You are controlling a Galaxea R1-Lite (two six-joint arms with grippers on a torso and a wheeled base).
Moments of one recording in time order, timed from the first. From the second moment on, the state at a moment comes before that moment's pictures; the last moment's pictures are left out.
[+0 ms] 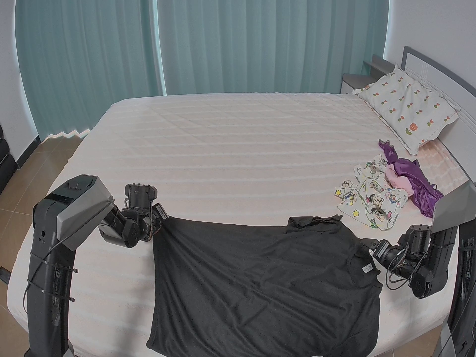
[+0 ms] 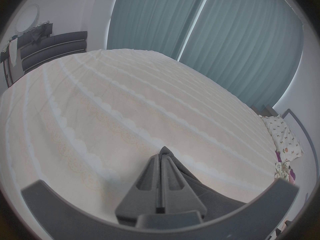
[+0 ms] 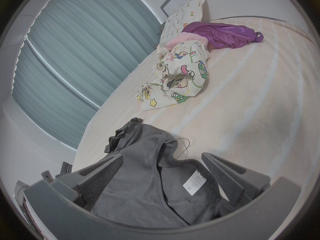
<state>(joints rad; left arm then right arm) -0.14 2.57 -1.36 -0.62 0.25 -0.63 -0.04 2.41 -0.34 -1.55 0.13 0.68</state>
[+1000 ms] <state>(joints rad) -0.21 2.08 -0.62 -0.73 0.10 -0.93 0.21 2.29 -0.86 -0.99 0.08 0.99</state>
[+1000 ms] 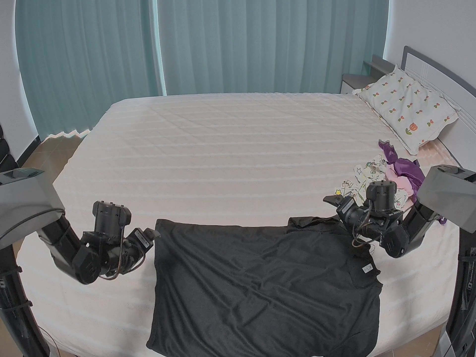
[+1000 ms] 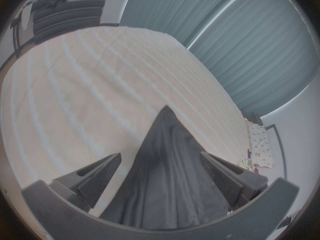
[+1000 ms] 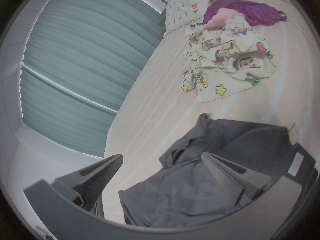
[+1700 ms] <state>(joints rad) -0.32 2.02 -0.28 -1.08 -0.01 -1.08 0.26 2.44 -1.30 -0.63 0.00 1.09</state>
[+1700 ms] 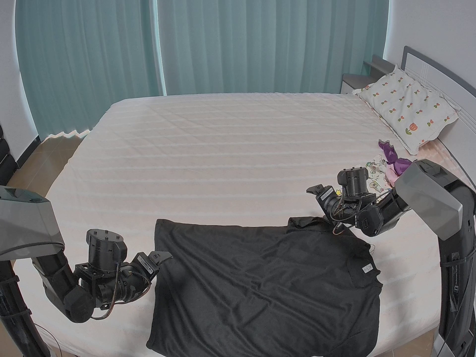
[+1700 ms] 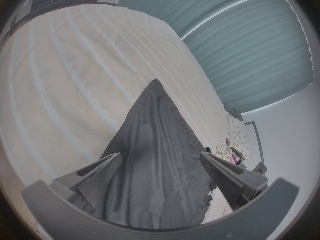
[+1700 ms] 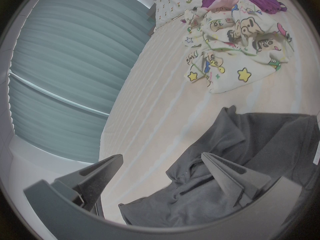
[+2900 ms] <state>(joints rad) -0.32 2.15 -0.26 -1.18 -0.06 -1.08 0.28 2.47 -1.42 -0.41 -0.03 1.08</state>
